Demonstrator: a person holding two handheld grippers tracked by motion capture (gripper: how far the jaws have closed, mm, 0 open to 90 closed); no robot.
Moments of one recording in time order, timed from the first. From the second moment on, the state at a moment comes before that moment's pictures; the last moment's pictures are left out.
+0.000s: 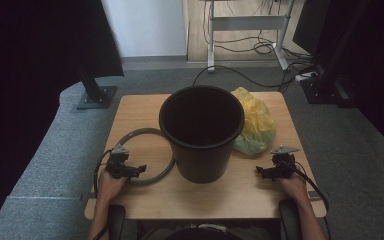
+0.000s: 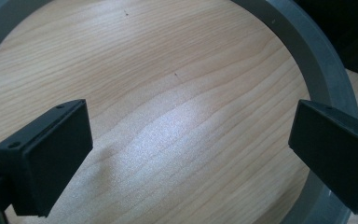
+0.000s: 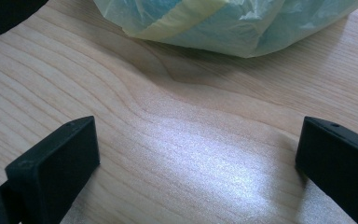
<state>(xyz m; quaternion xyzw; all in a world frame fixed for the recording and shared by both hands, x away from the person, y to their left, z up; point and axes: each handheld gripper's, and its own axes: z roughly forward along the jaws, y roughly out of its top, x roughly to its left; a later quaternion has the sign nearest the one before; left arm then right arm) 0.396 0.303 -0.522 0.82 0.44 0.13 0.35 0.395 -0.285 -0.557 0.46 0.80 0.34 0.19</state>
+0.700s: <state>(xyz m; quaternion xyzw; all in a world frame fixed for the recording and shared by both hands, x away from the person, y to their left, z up) 0.410 0.342 -0.503 0.78 0.50 0.17 0.35 0.395 -0.285 -0.557 0.46 0.80 0.34 0.19</state>
